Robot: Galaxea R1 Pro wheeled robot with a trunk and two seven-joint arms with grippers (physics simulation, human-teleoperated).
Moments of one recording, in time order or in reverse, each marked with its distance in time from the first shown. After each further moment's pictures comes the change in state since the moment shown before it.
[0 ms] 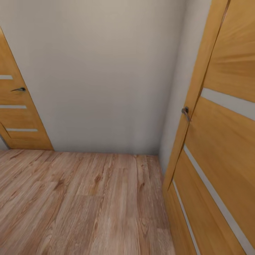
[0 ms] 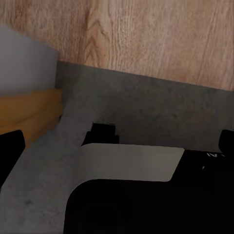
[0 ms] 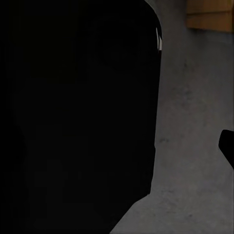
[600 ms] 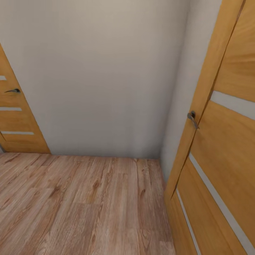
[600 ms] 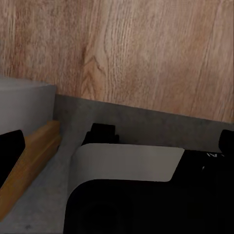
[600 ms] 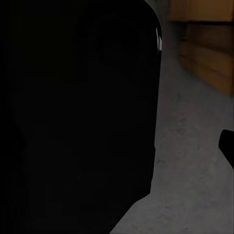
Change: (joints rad) left arm 0.000 0.000 0.000 0.000 0.000 0.000 0.000; right arm 0.000 0.000 0.000 0.000 0.000 0.000 0.000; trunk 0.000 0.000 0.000
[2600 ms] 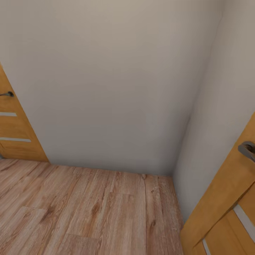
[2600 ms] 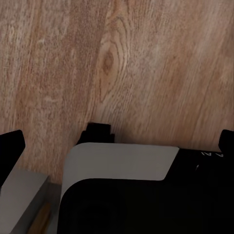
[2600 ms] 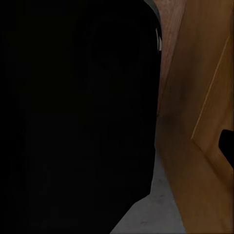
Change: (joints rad) left arm 0.000 -0.009 0.000 0.000 0.000 0.001 -0.001; right arm 0.000 0.000 0.000 0.000 0.000 -0.001 0.000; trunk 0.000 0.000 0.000
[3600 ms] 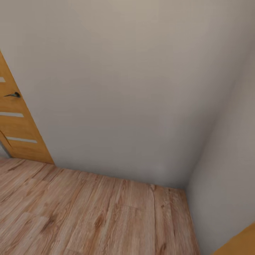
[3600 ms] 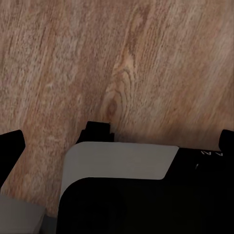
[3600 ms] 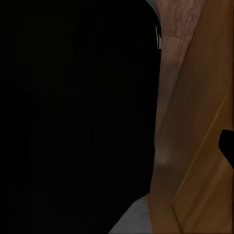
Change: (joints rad) left arm 0.000 -0.002 0.000 0.000 0.000 0.000 0.001; right arm 0.000 -0.001 0.000 0.000 0.000 0.000 0.000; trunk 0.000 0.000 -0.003
